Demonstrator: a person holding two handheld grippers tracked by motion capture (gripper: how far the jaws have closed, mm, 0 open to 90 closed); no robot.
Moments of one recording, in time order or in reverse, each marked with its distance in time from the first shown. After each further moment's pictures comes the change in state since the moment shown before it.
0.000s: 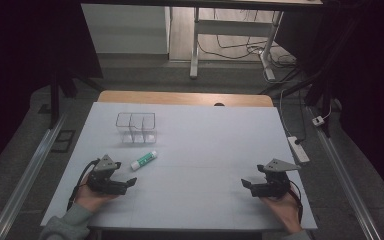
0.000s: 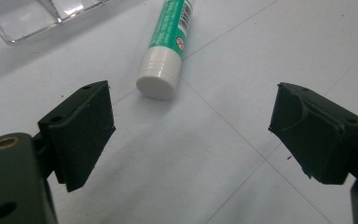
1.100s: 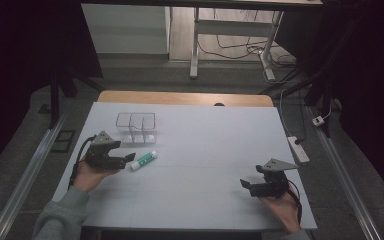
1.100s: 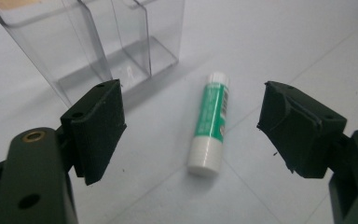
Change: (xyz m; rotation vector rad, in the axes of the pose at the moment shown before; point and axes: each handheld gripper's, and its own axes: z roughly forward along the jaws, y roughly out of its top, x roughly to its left) left arm 0.033 0.059 -0.012 -0.071 0.033 -0.041; right arm 0.000 0.000 0.004 0.023 0.004 -0.001
